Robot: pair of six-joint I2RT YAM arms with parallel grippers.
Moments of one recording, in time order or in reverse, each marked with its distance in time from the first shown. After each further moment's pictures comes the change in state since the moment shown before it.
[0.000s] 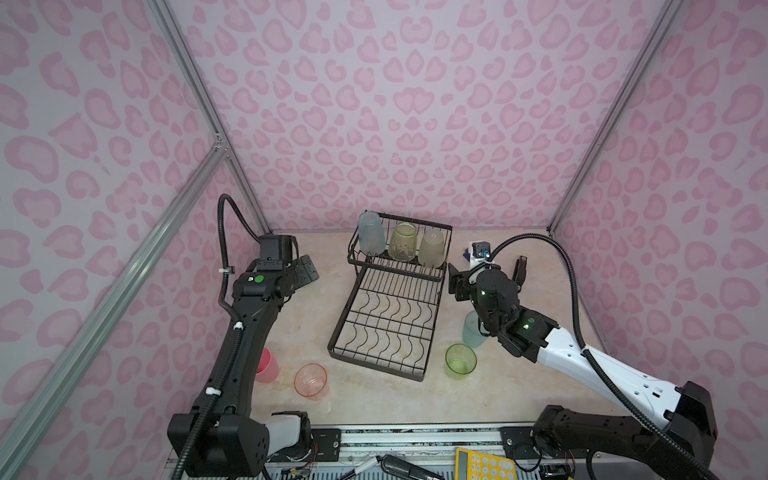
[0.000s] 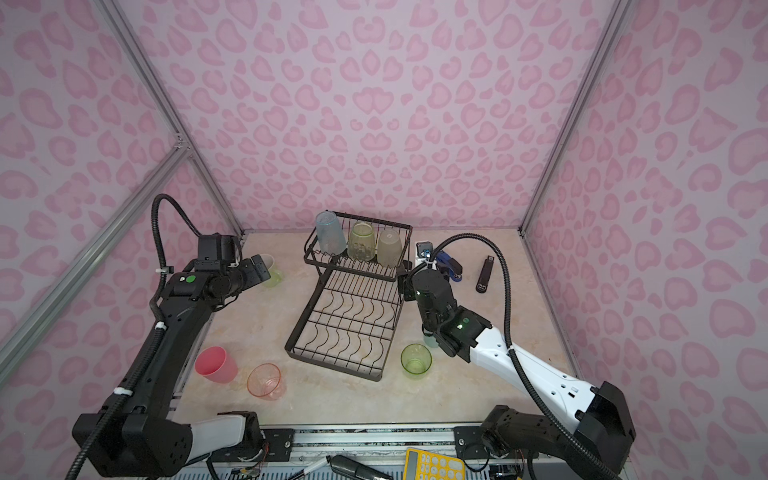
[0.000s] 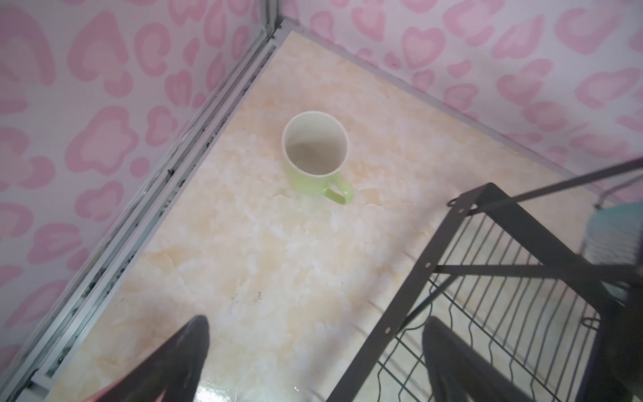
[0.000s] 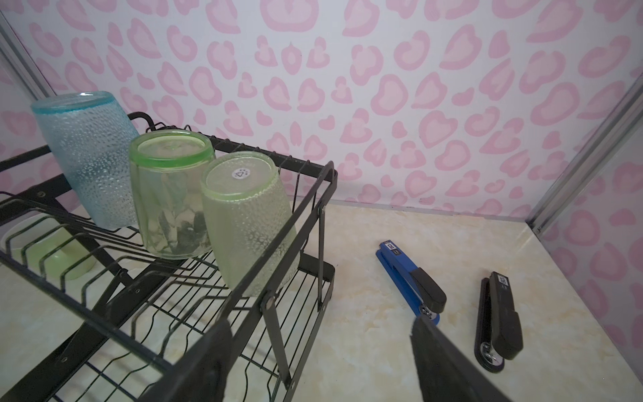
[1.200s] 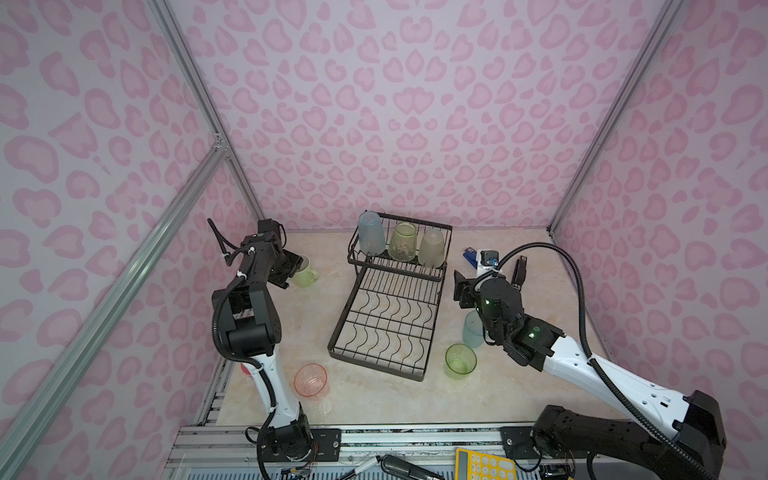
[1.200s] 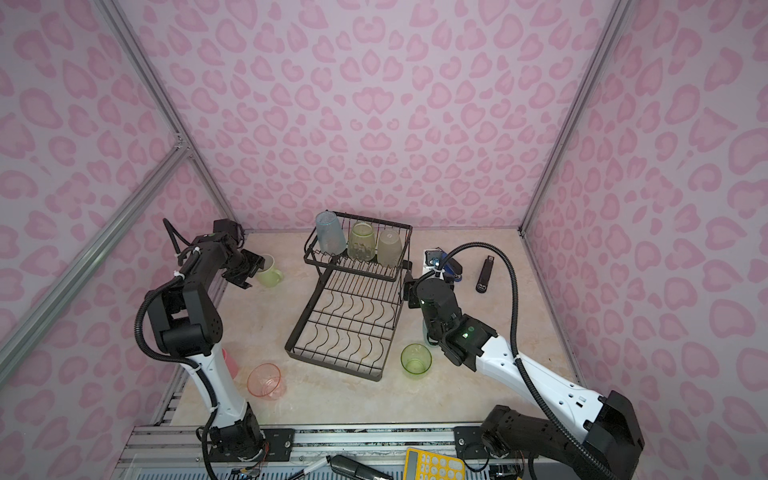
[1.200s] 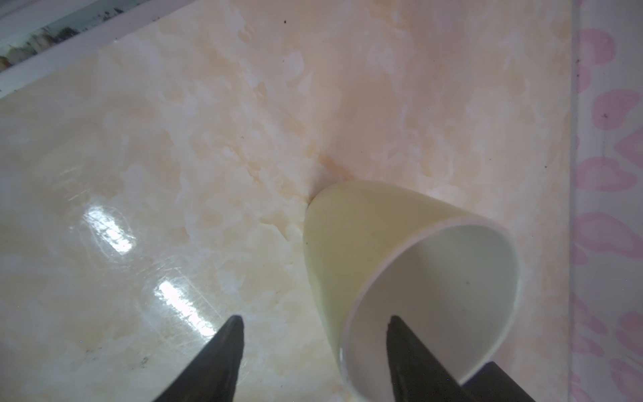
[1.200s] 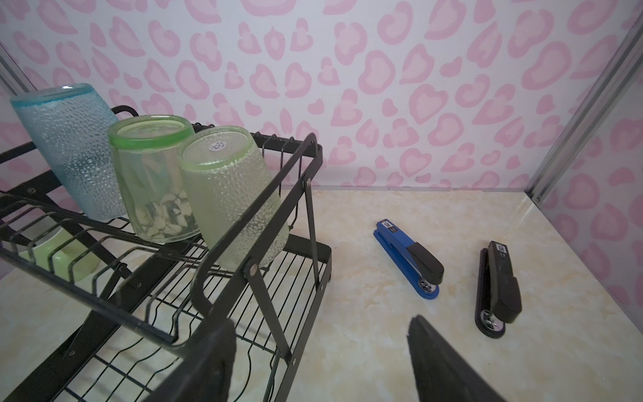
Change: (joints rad) left arm 0.184 0.744 0.452 -0.064 0.256 -0.443; right arm 0.007 -0.041 -0.052 -0.029 0.023 0.080
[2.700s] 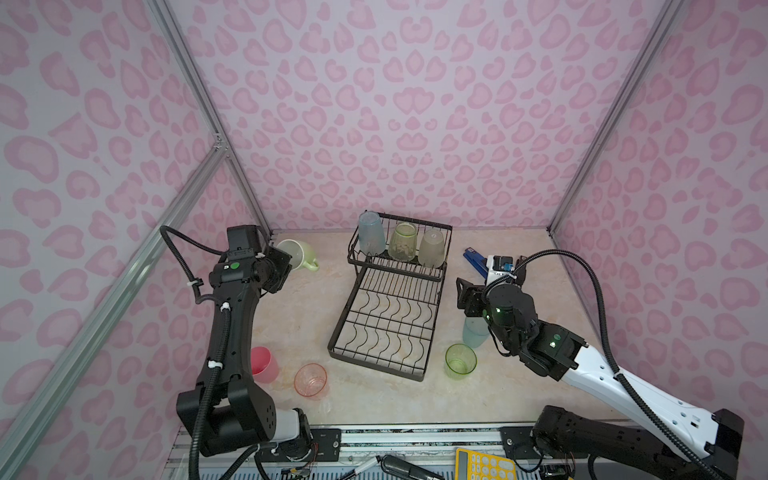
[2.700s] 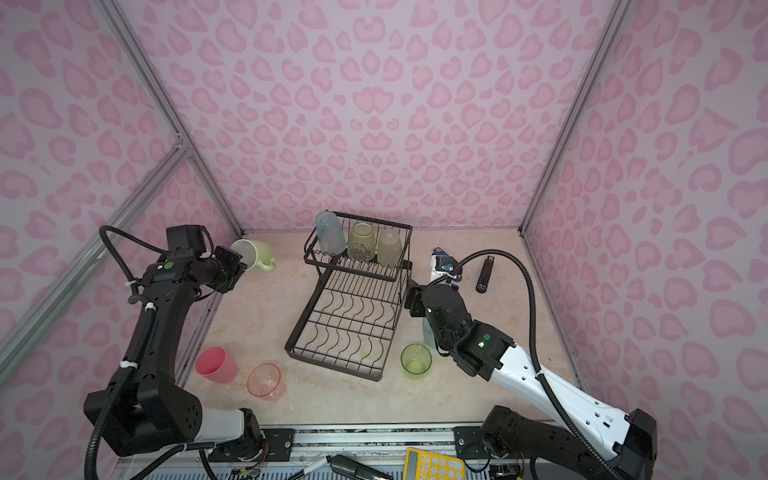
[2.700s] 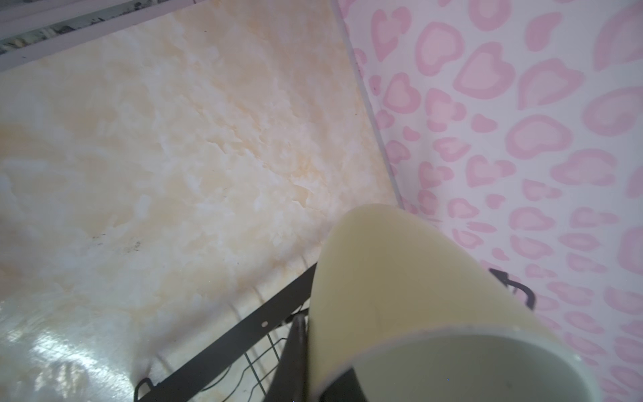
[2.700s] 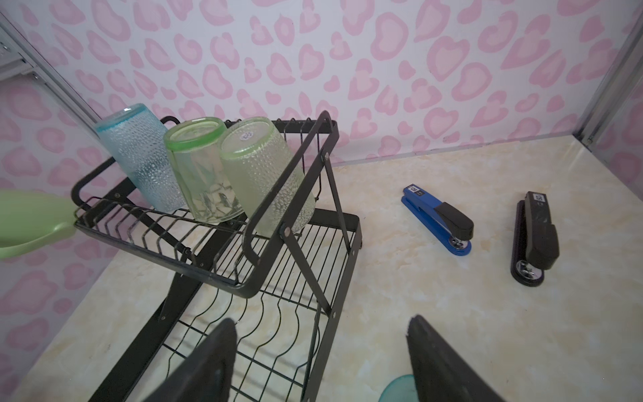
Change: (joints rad) left arm 0.001 -0.737 -0.394 0.146 0.215 -0.012; right arm 0.062 -0.134 0.042 -0.223 -0.061 0.248
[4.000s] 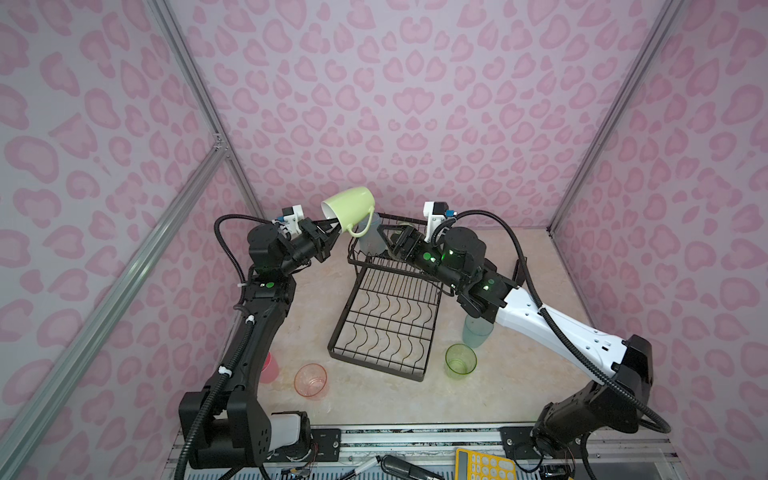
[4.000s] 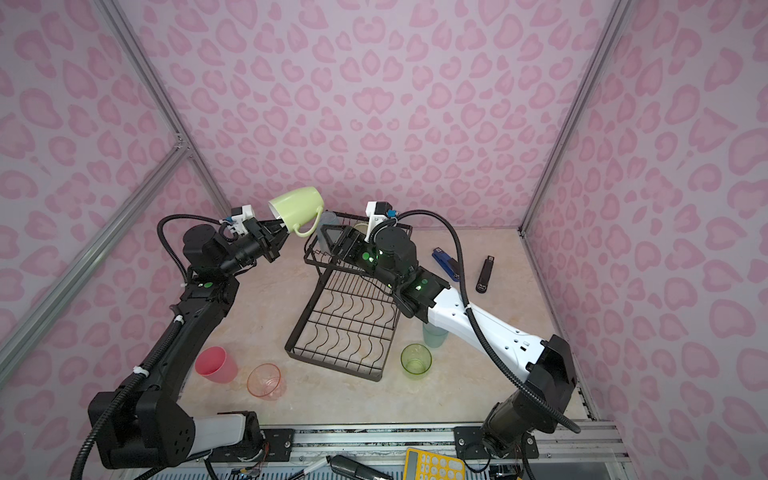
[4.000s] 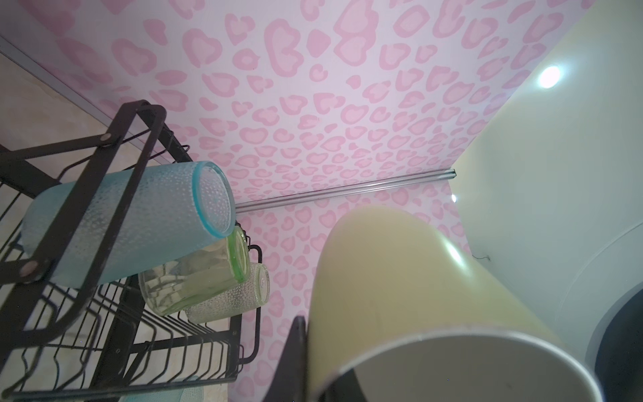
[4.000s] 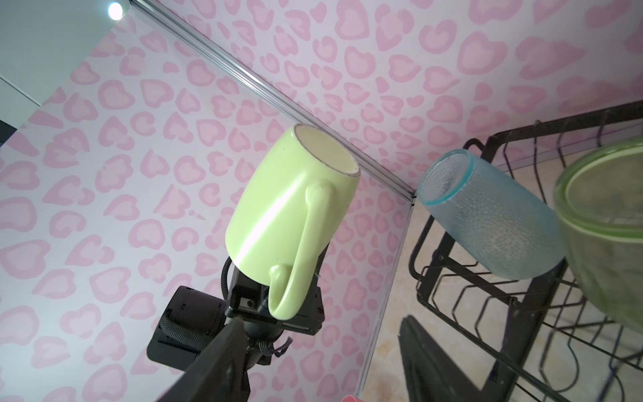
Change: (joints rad) left arm -0.217 -0.023 -0.262 1.100 0.509 -0.514; right arm 0.016 0.592 0.549 0.425 -0.602 0.492
